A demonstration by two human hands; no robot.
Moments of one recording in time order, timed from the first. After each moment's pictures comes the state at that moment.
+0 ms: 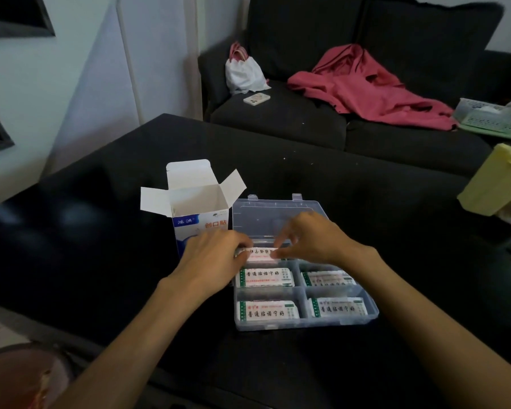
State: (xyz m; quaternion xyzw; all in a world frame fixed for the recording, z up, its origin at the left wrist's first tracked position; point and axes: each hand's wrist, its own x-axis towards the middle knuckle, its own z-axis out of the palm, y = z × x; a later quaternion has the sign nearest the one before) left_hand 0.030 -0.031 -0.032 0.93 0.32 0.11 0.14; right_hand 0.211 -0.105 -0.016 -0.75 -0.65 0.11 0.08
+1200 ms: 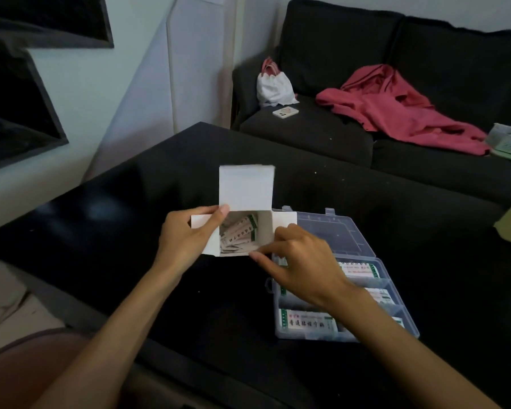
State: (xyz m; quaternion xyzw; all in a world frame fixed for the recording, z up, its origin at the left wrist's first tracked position) left_hand -0.040 0.014 -0.029 0.63 0.40 0.43 0.51; right_hand 0.122 -0.096 -0.019 -0.67 -0.72 -0.07 0.17
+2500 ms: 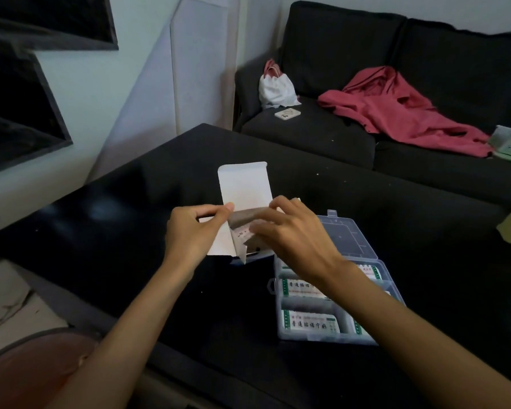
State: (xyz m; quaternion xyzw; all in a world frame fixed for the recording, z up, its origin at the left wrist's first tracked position) left_hand -0.032 0.016 -0.020 0.60 0.46 0.45 0.48; right_hand 0.124 -0.065 0.003 -0.59 -0.77 -0.23 0.08
